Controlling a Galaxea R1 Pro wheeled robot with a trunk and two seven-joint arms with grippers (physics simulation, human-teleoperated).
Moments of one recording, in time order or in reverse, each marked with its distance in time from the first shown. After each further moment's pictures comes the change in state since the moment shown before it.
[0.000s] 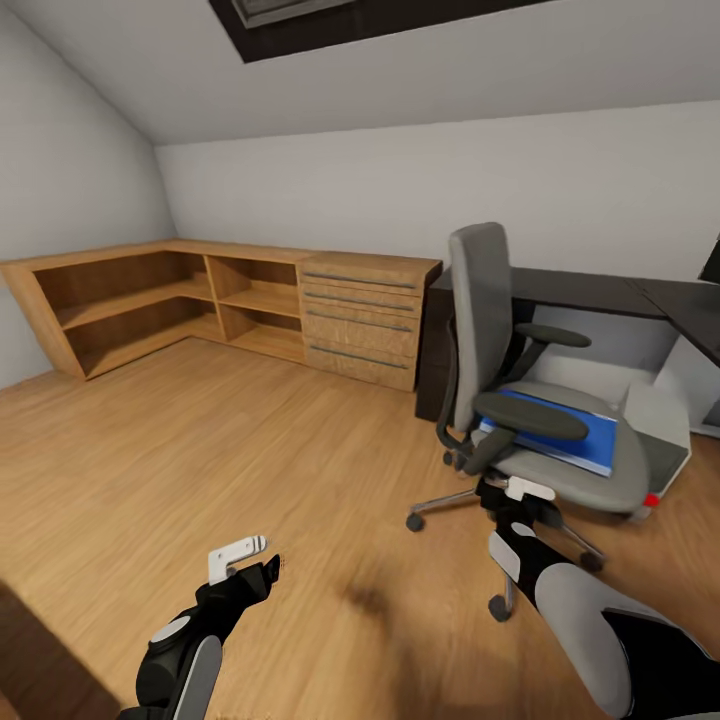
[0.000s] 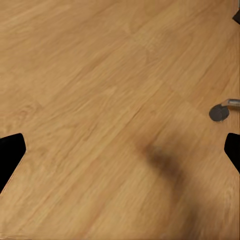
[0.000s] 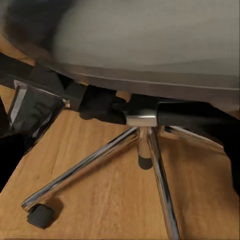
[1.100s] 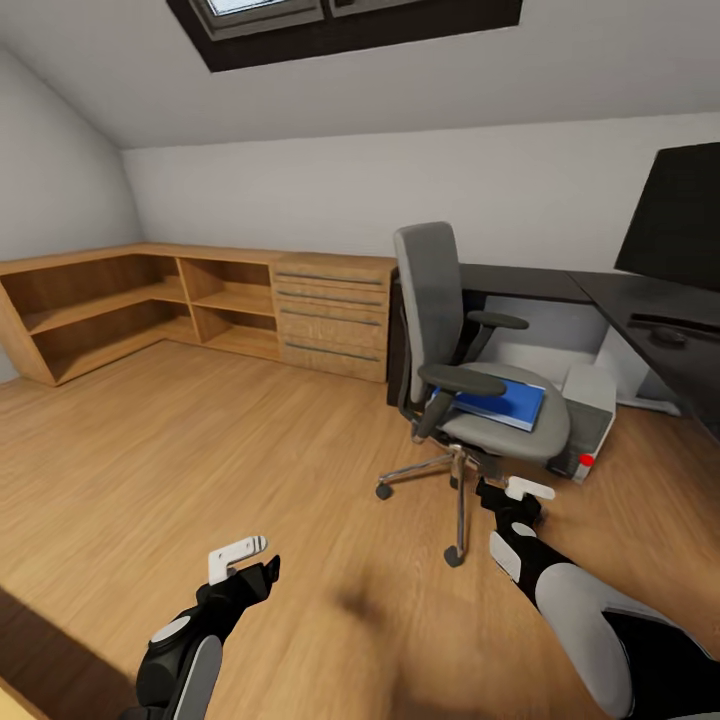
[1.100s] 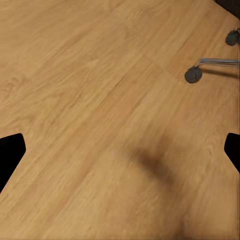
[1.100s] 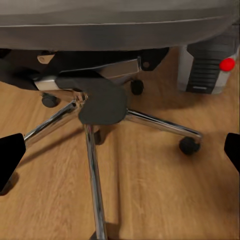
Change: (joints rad) left arm 0.000 0.000 0.000 0.001 0.001 0.000 -0.001; right arm 0.000 -0.002 0.003 -0.001 0.001 0.000 0.003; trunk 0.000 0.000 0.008
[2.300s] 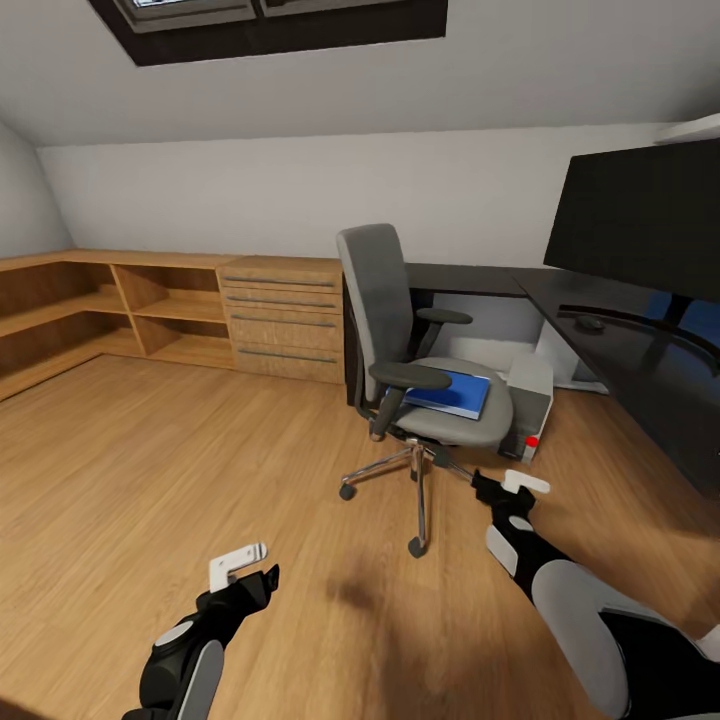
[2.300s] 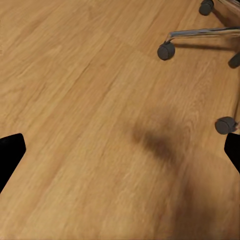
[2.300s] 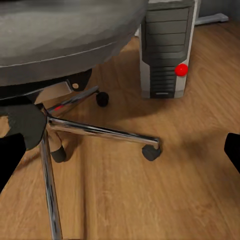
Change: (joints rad) left arm 0.000 0.007 0.001 0.046 -0.005 -0.008 0.006; right arm 0.000 0.012 0.007 -0.043 -0.031 0.009 0.029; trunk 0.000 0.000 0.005
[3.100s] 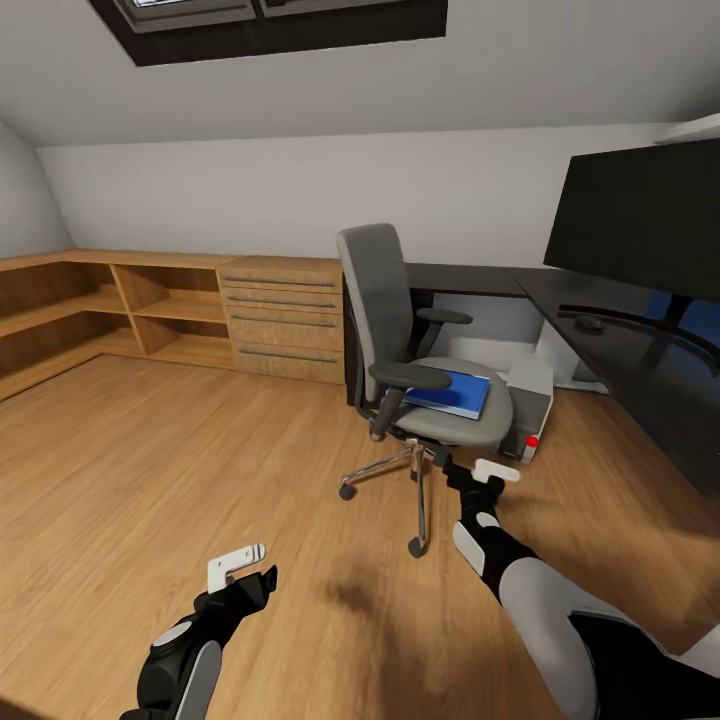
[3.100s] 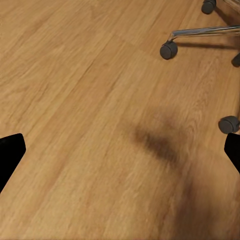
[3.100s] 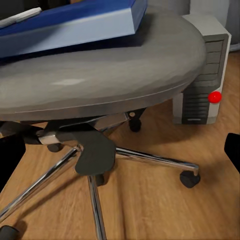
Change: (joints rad) left arm 0.000 0.010 -0.001 0.004 0.000 0.000 0.000; right arm 0.002 0.107 0.004 -0.036 0.062 -0.116 -0.032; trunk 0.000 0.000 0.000
